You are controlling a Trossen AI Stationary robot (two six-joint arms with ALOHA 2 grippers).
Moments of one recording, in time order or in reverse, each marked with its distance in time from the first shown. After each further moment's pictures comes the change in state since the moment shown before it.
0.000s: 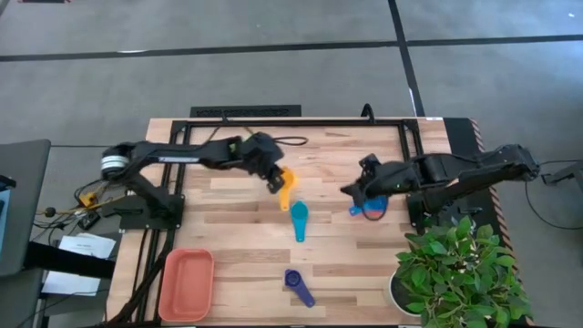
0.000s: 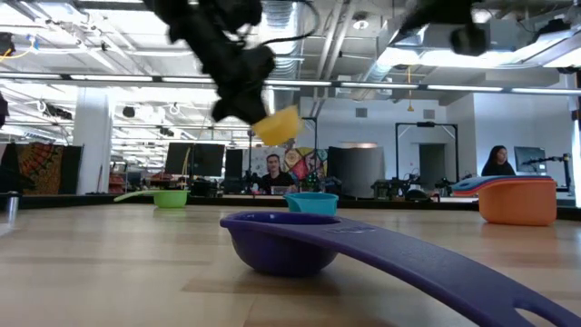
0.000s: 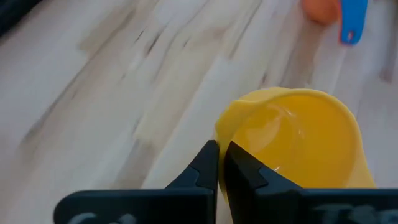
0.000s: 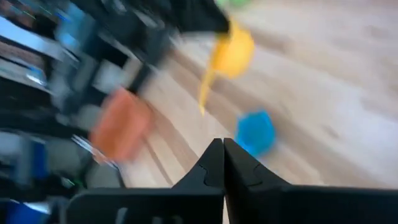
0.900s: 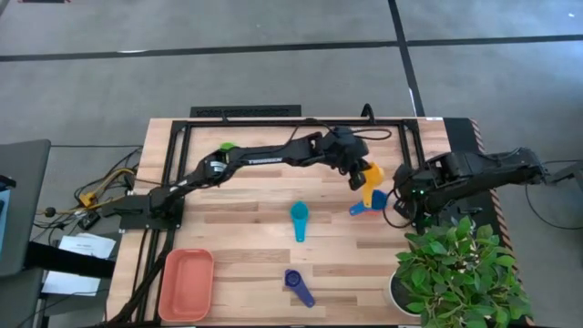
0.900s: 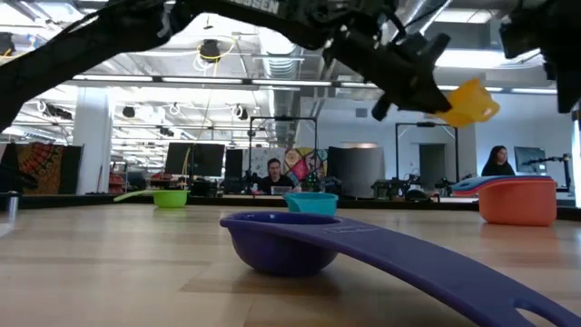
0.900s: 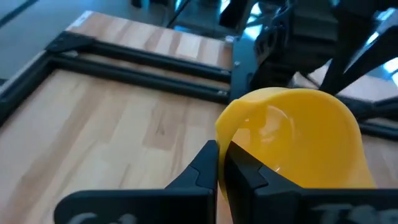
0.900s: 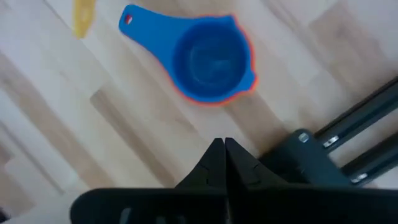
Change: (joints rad) left arm -0.073 0.927 1.252 0.038 0.126 0.148; right arm -0.016 -0.227 -0.087 -0.854 -0.167 -0.236
